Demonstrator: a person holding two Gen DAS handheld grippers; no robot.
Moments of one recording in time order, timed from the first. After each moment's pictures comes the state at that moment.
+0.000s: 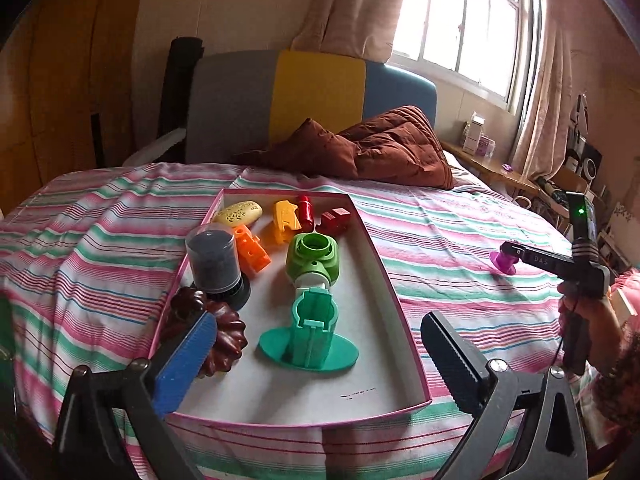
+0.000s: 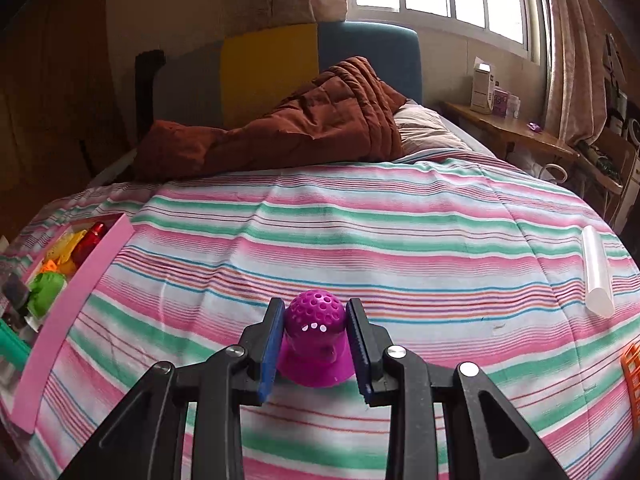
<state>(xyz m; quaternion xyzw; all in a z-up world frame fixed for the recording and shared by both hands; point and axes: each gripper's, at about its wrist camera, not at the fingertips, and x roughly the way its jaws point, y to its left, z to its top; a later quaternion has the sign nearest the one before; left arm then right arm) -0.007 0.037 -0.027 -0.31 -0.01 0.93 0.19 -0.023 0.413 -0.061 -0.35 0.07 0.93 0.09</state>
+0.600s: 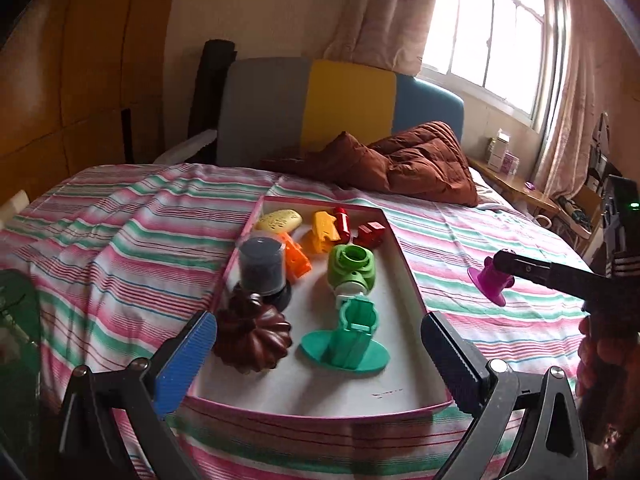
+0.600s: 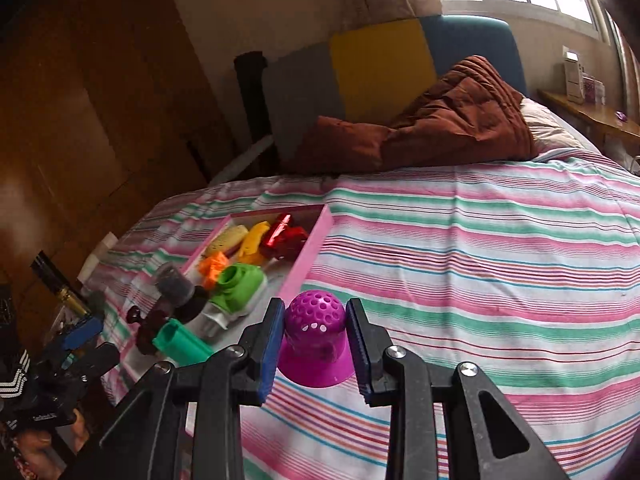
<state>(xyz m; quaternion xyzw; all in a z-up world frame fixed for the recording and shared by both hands) 0.000 0.008 -0.016 -0.31 -0.03 0.94 0.13 -0.010 0.273 -0.017 -0.34 0.14 0.93 -0.10</state>
